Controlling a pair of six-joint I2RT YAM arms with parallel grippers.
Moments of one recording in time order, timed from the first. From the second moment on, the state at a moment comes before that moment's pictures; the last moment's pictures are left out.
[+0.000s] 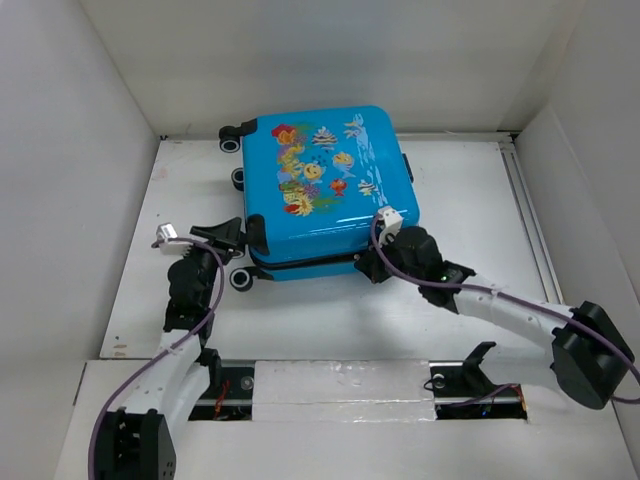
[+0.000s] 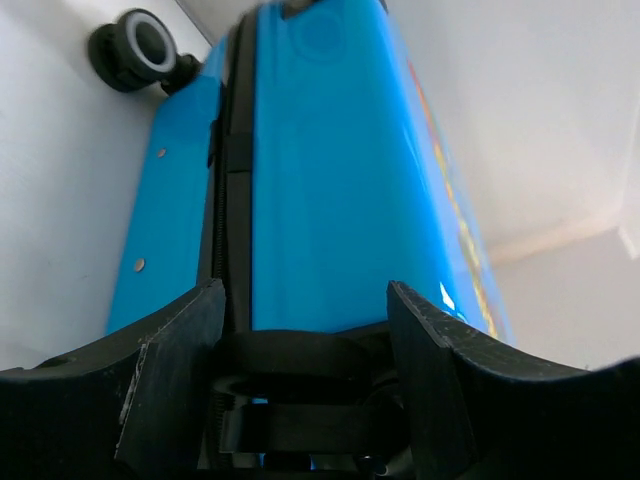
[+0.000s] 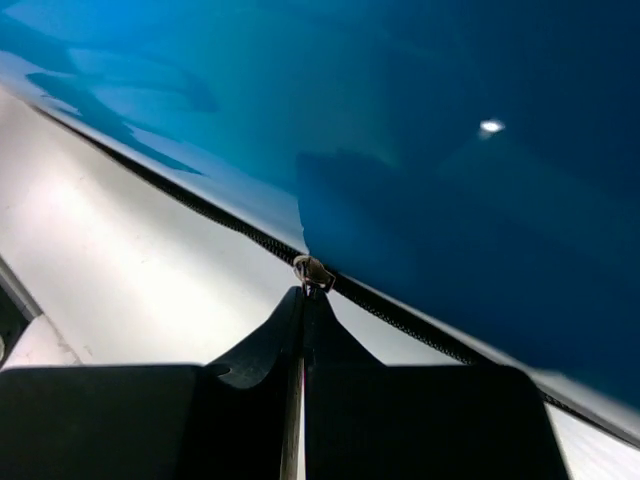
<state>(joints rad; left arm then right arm) -0.08 0.71 0.17 0.53 -0.01 -1.08 0.76 1.20 0.62 0.13 -0.07 0.34</state>
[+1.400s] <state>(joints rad) -0.91 1.08 0.50 0.50 -0.39 -0.90 0.97 1.23 0.49 0.37 0.19 0.46</state>
